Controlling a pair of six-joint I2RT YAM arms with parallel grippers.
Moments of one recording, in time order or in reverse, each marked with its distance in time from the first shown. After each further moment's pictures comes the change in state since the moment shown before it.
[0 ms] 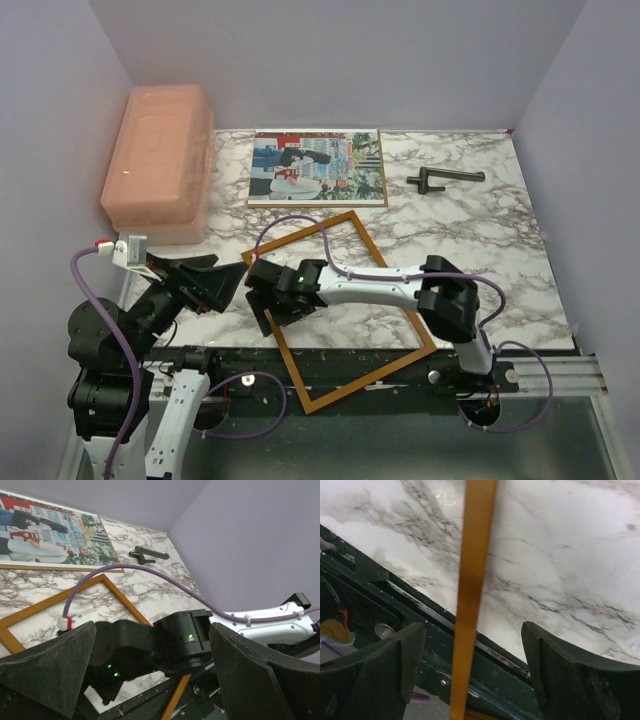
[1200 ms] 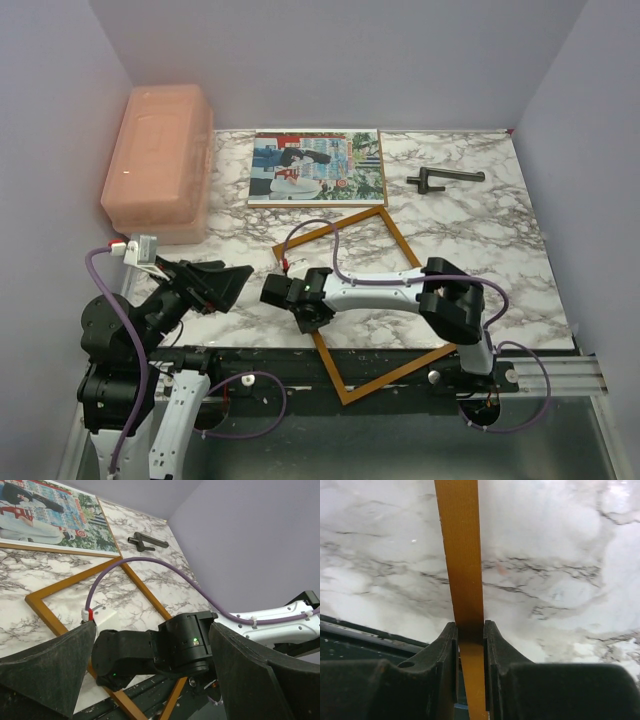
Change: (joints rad) left arm 0.000 -0.029 -0.082 0.011 0.026 -0.044; right arm 0.040 0.035 -0.047 -0.175 0.203 0.132
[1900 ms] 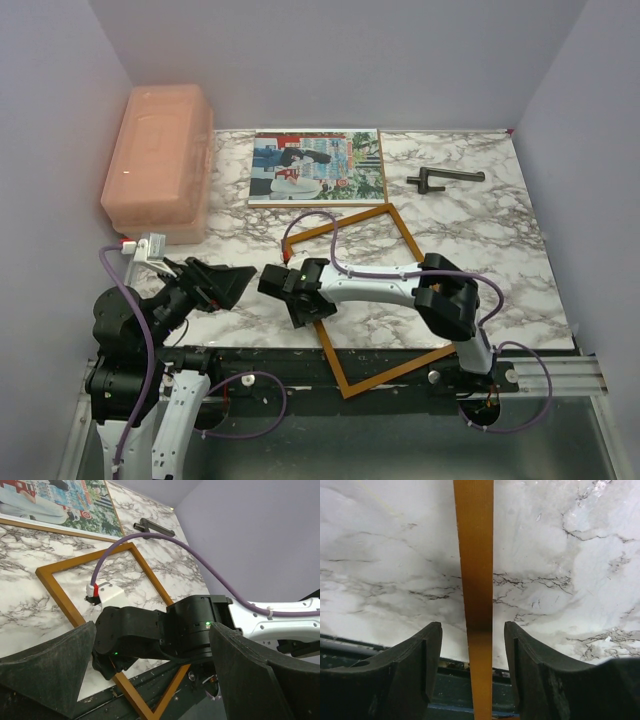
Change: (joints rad) left arm 0.000 -0.011 -0.074 -0.008 0.000 -0.022; right arm -0.042 -0.006 0.053 -0.075 0.033 -0.003
